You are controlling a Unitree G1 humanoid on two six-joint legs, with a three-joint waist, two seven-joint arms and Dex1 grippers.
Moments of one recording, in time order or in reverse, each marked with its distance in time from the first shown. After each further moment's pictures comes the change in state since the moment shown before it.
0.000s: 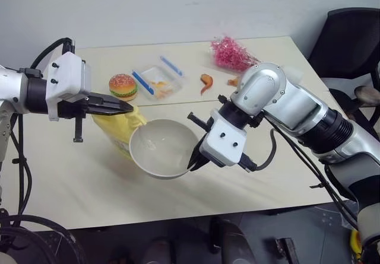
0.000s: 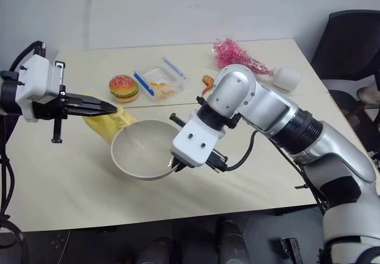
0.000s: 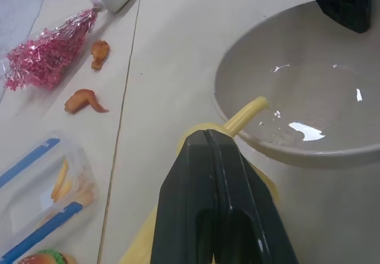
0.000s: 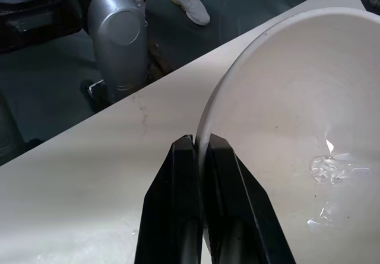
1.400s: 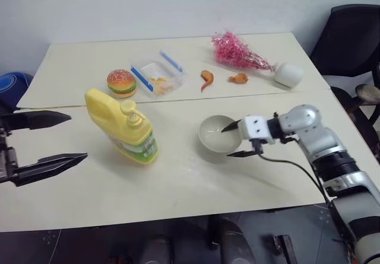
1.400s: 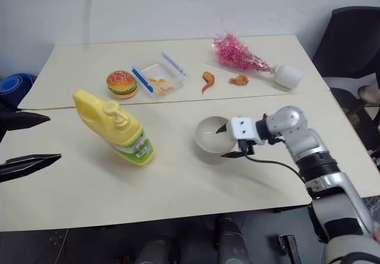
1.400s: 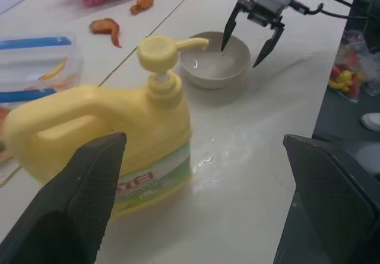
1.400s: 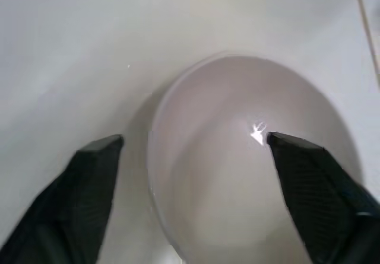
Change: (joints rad) left arm 0.795 0.045 1.037 -0.460 -0.356 0.661 0.090; right arm 0.452 -0.071 -0.484 0.394 -0.239 0.015 -0.124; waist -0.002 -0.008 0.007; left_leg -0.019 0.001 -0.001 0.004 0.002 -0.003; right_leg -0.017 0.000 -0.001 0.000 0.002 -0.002
